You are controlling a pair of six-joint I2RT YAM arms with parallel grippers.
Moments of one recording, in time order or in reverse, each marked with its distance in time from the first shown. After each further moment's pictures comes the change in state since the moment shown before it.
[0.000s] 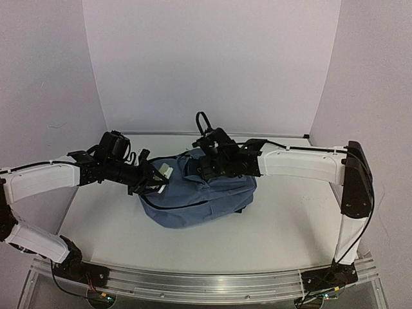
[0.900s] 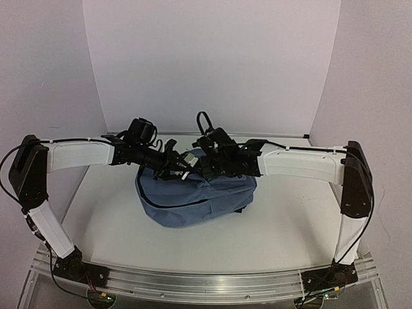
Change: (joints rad) left arm 0.001 0.382 0.303 0.086 0.193 0.020; right arm -0.008 0.006 0.000 0.018 -0.008 0.041
